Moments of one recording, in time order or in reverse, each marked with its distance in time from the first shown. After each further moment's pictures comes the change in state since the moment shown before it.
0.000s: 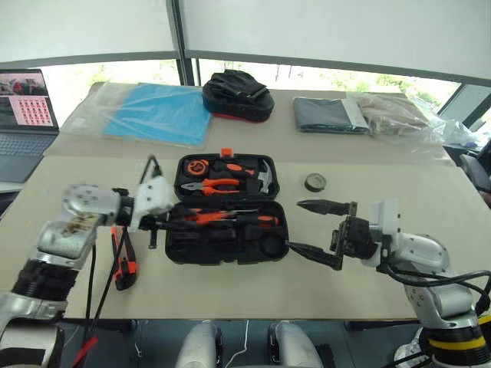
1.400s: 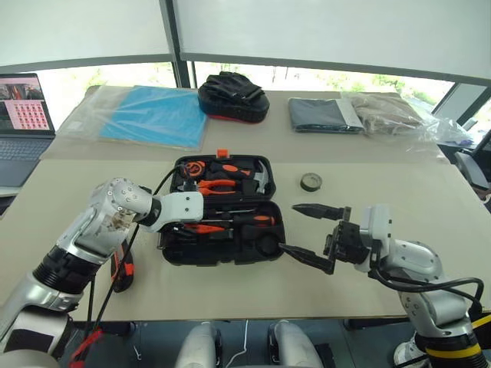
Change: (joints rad) left arm -0.083 -0.032 -0.161 -0.133 0.292 0.311 0.021; right arm 0.028 0.036 0.042 -0.043 -0.013 0.002 -0.068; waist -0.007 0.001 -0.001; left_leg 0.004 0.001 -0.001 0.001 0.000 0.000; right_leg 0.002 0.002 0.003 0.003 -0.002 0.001
